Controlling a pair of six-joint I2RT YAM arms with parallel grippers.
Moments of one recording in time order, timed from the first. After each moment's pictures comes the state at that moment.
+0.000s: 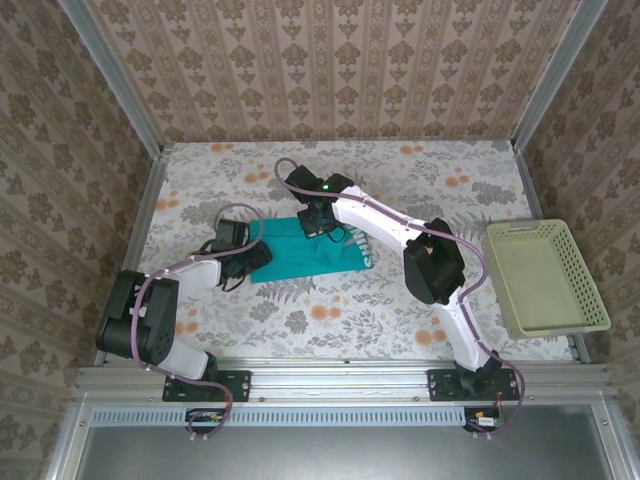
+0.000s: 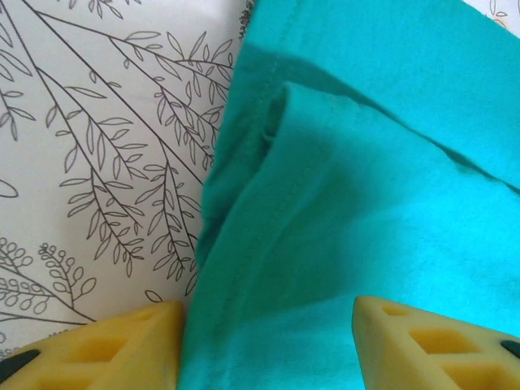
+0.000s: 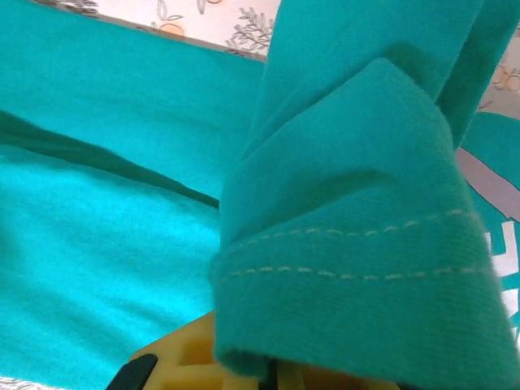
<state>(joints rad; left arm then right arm) -0.31 1.49 0.62 -0.09 0.10 -0.68 0.74 2.24 2.05 -1.02 0.18 0.41</state>
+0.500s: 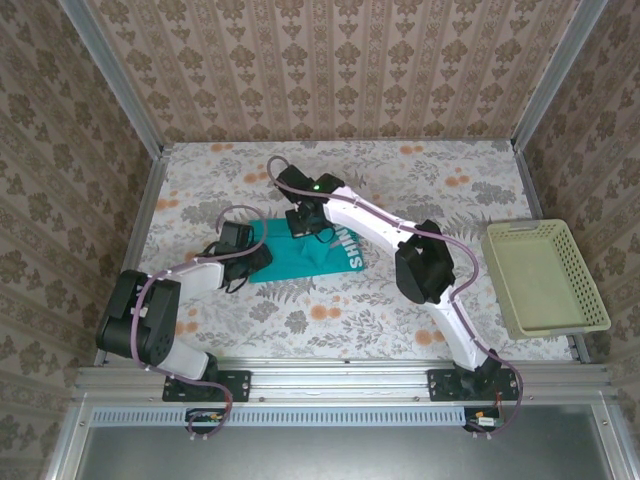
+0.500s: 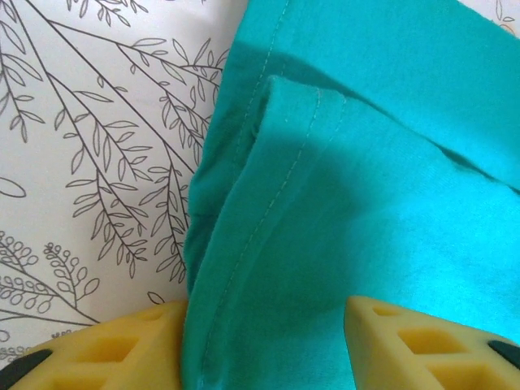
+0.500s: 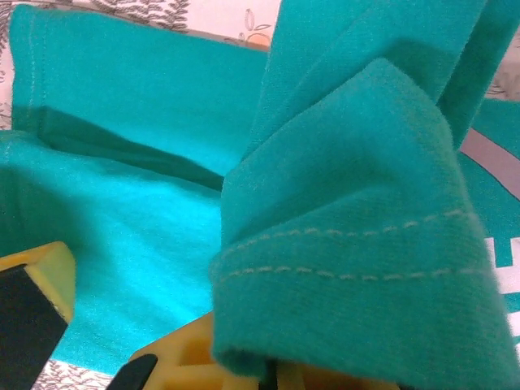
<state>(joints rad) -0.35 1.49 0.60 -0.06 0.04 -0.70 0.77 2.32 2.17 -1.03 0.08 0.48</state>
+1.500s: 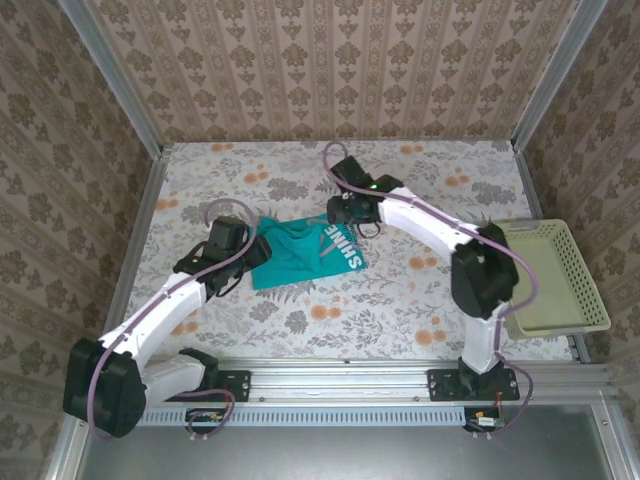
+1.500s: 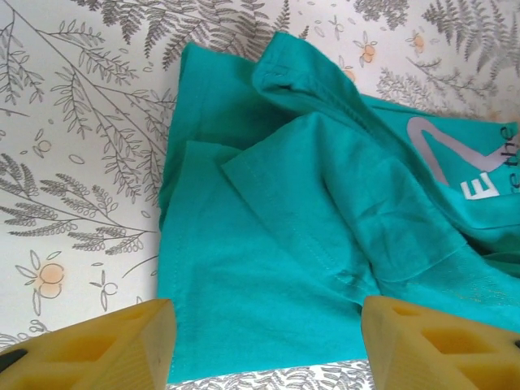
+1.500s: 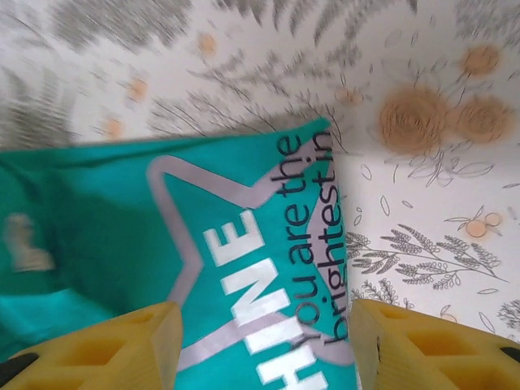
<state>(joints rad) -0.45 1.11 0.69 -0.44 -0.06 -0.73 0.61 1.96 1.62 -0.73 0.14 0.50</state>
